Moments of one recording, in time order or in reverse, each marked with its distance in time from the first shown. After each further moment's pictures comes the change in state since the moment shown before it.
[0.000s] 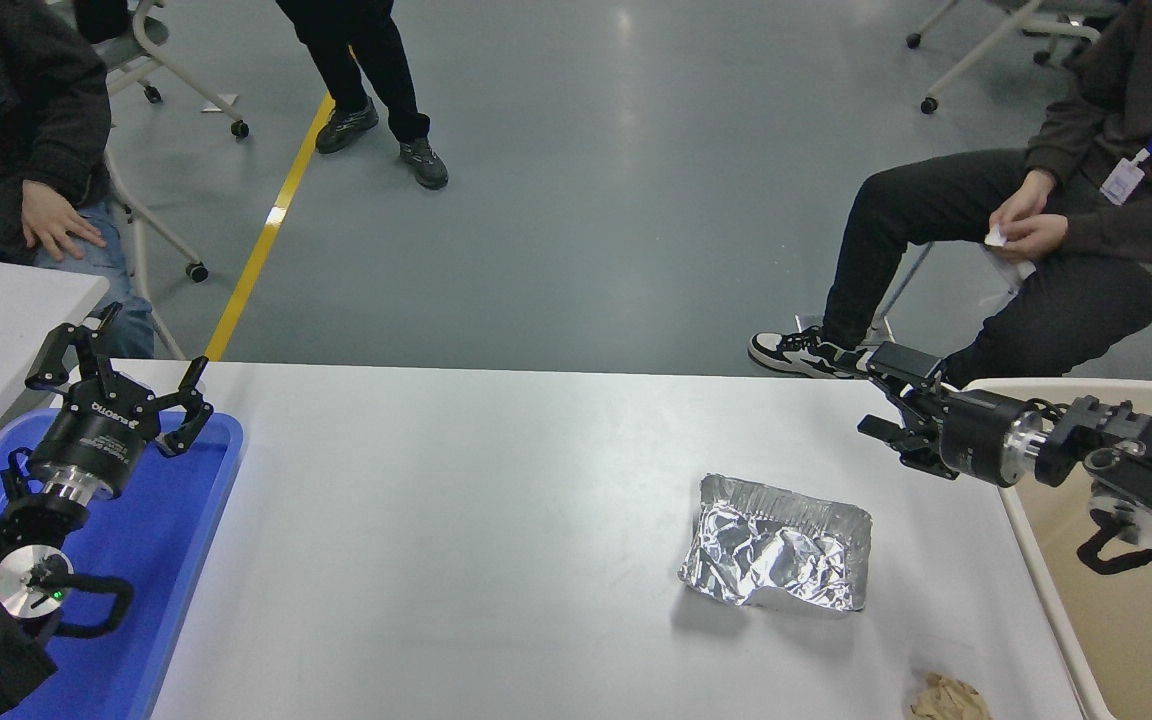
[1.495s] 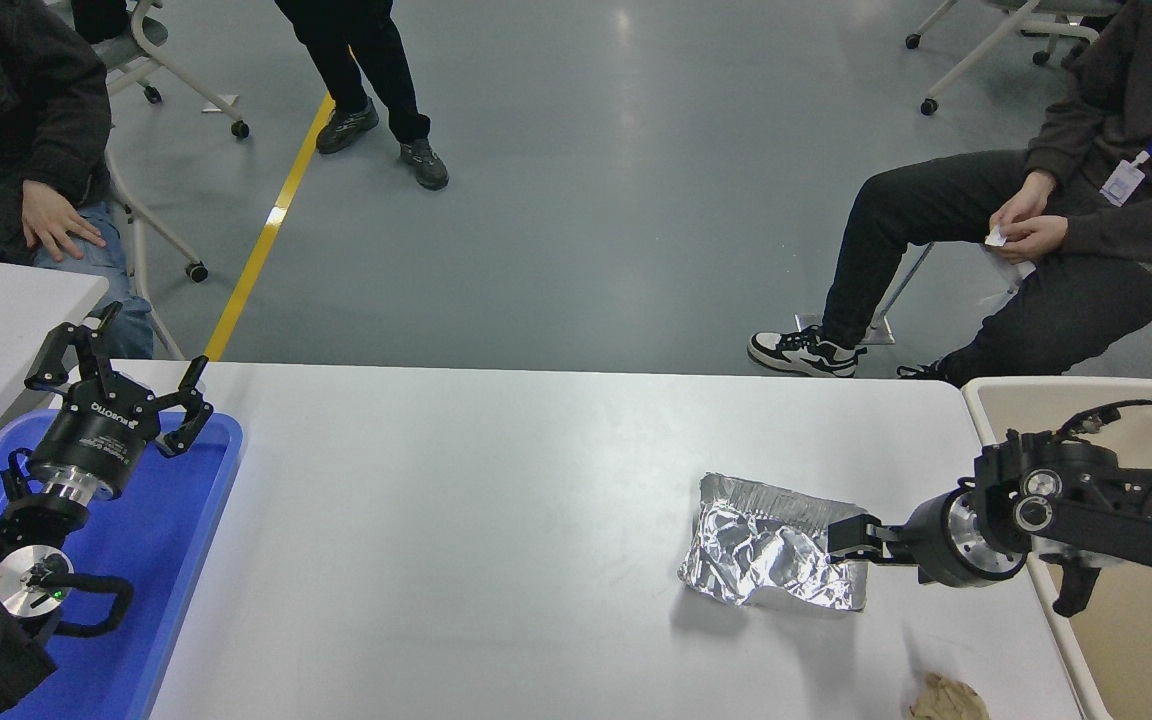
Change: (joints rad) left arm 0.000 0.000 0.000 0.000 0.000 0.000 0.000; right arm 0.114 0.020 -0.252 0.352 -0.123 -0.032 -0.691
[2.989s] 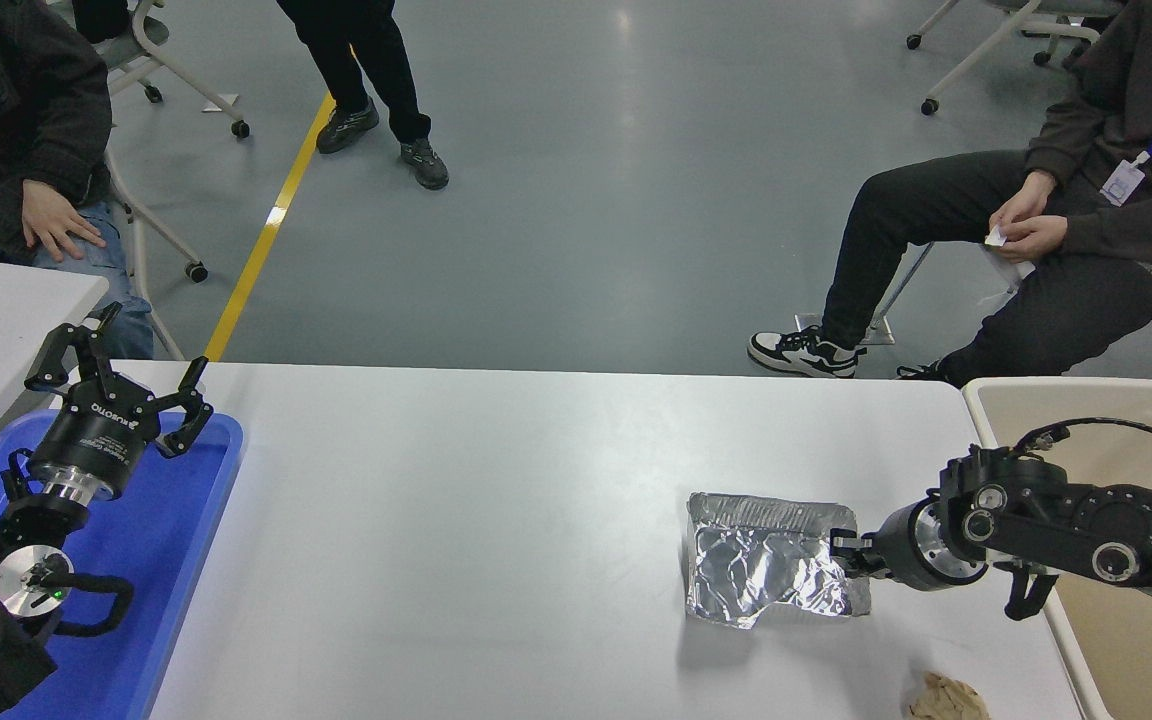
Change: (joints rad) left arm 0.000 0.000 0.000 0.000 0.000 0.000 0.000; right arm -0.031 0.107 -0.013 -0.160 -0.025 0.002 0.087
